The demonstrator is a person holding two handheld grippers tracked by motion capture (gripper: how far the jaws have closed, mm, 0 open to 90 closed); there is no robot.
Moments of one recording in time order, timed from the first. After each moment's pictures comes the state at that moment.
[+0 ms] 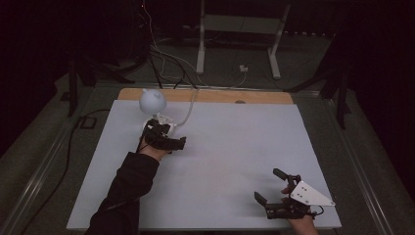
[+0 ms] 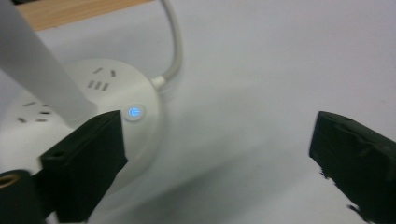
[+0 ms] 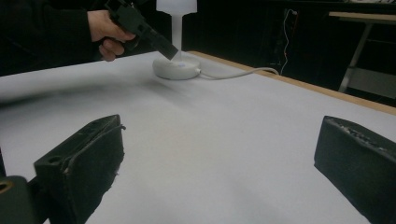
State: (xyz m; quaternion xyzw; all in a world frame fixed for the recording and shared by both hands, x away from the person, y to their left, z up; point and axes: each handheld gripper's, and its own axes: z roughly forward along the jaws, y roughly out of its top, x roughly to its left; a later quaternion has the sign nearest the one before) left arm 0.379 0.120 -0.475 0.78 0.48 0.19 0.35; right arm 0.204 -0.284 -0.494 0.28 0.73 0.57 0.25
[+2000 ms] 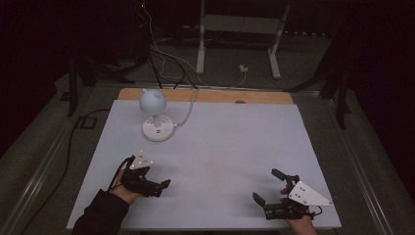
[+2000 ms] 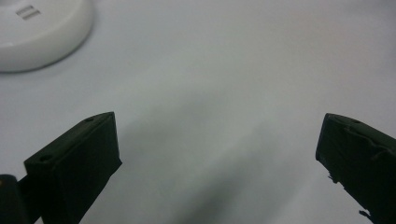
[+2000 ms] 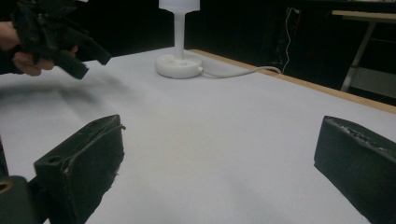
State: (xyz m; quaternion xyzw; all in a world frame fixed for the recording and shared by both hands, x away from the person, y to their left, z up) left arm 0.263 0.176 -0.500 0.83 0.39 0.12 0.38; right arm 0.203 -0.280 -0.495 0.28 0.73 0.57 0.25
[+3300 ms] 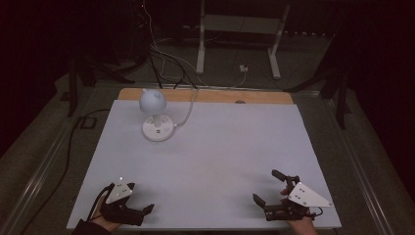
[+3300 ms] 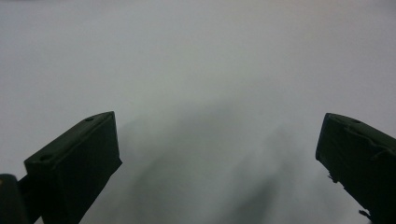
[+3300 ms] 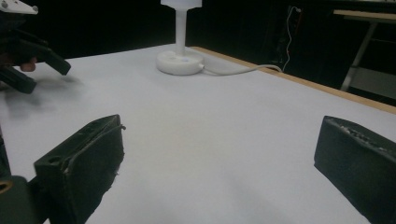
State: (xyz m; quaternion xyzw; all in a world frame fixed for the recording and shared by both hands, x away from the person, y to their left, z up) left arm 0.202 0.217 -0.529 0.81 0.39 0.16 0.40; right arm 0.201 -0.281 -0.495 0.27 0.74 0.56 0.25
